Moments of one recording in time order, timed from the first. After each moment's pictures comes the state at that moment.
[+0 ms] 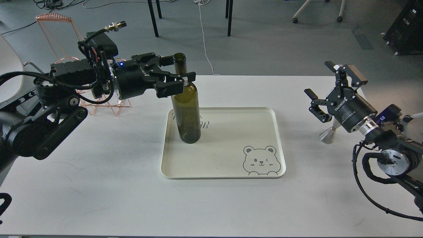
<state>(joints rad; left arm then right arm) -0.76 0.50 -0.89 -1.31 2.05 -0.33 -0.49 0.57 -0.69 0.51 1.18 -0.11 0.27 0.49</state>
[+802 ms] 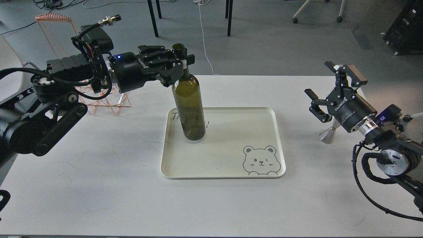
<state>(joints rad) -0.79 0.52 -0.89 -1.32 2.02 -0.26 -0.49 0.57 -0.69 0.51 1.18 -0.11 0.26 0.49</state>
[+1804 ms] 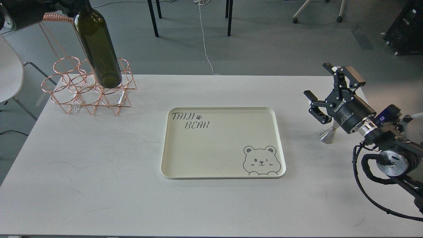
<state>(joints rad) -1.03 0.85 -0.83 -1.07 1.96 -0.28 -0.49 0.57 -0.68 0.50 1.17 -0.14 0.26 0.49</state>
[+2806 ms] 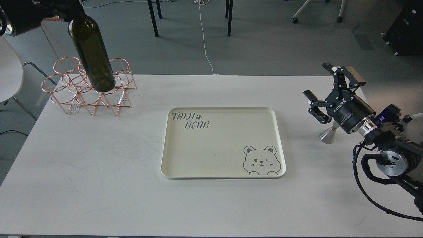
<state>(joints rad) -1.04 0.82 -0.79 -0.97 1.94 -0.24 -0.49 0.57 -0.68 0.50 1.18 -0.14 0.26 0.49</state>
